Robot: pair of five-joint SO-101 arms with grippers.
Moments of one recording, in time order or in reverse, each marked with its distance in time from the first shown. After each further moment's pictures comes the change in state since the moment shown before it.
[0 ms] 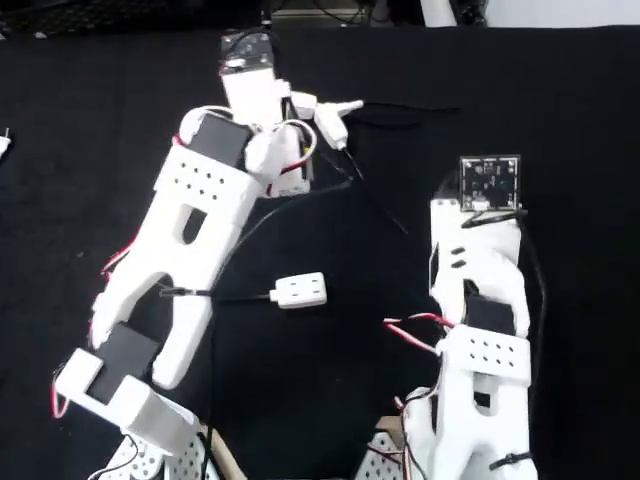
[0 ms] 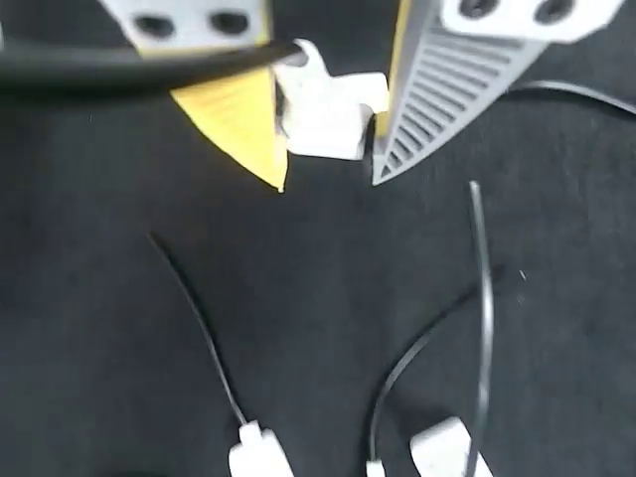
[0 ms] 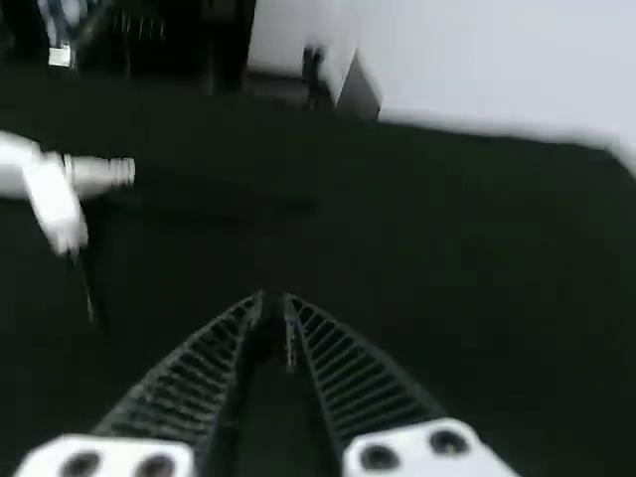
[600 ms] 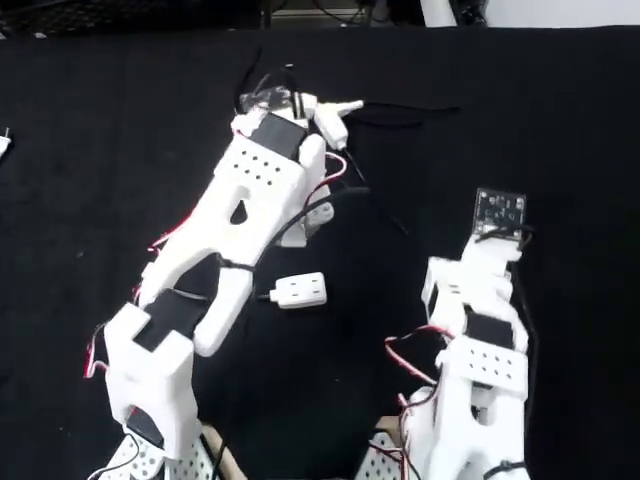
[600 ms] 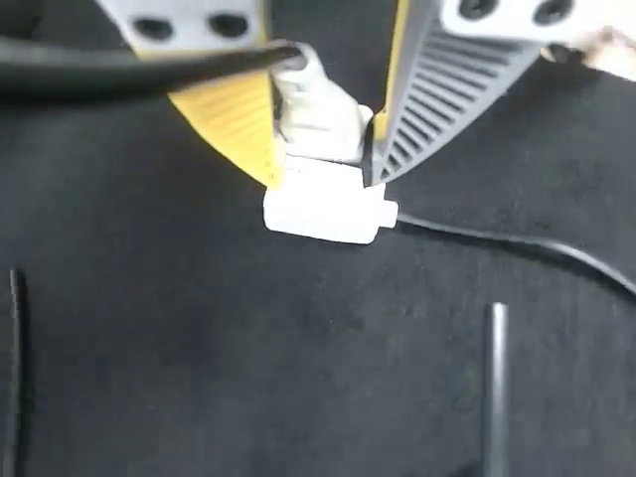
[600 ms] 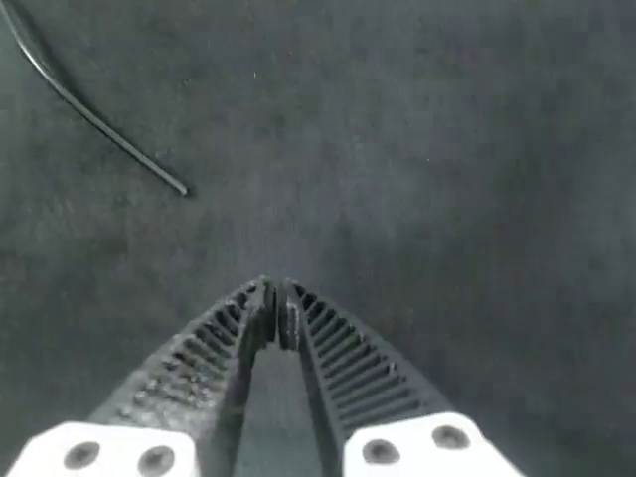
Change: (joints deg) left arm 4.1 15.8 -6.5 13.1 19.2; right arm 3.6 -3.8 8.7 17.7 -10.8
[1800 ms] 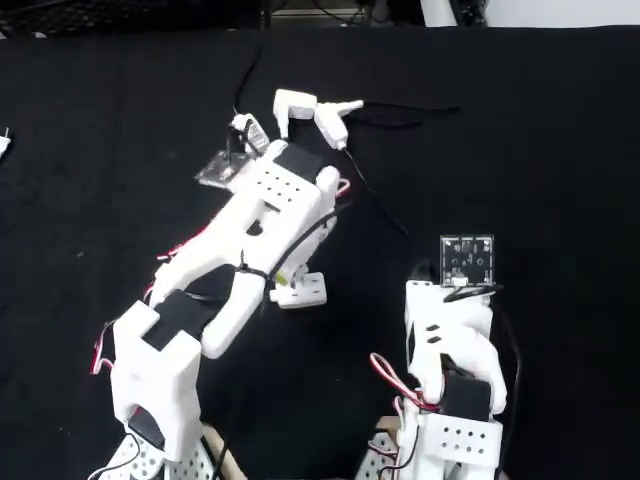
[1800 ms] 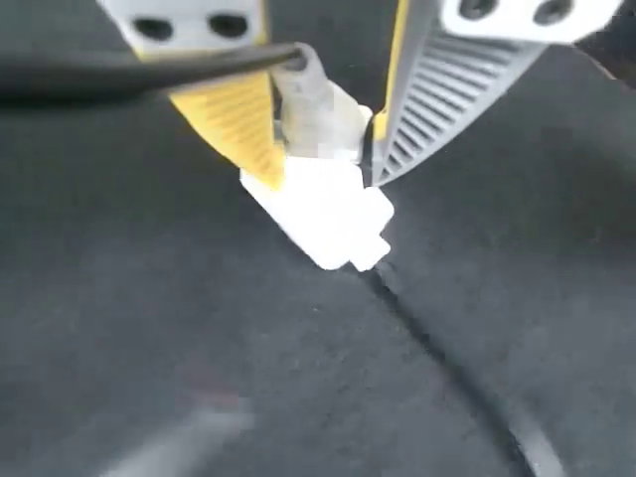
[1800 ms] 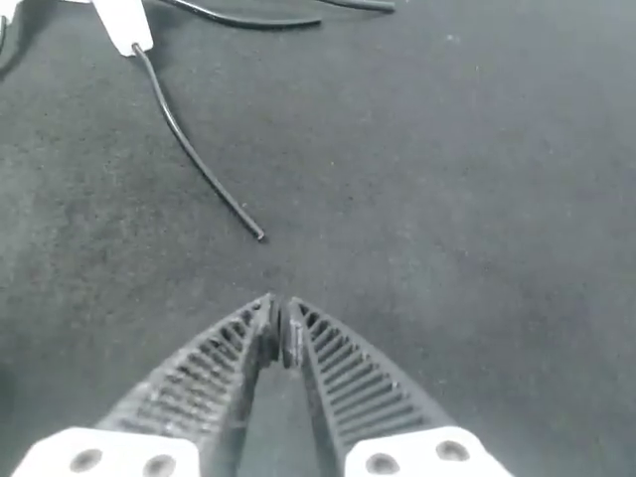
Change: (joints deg) left arm 2.6 1.2 14.0 -7.1 38.4; right arm -6.5 -46.4 15.7 16.4 4.7
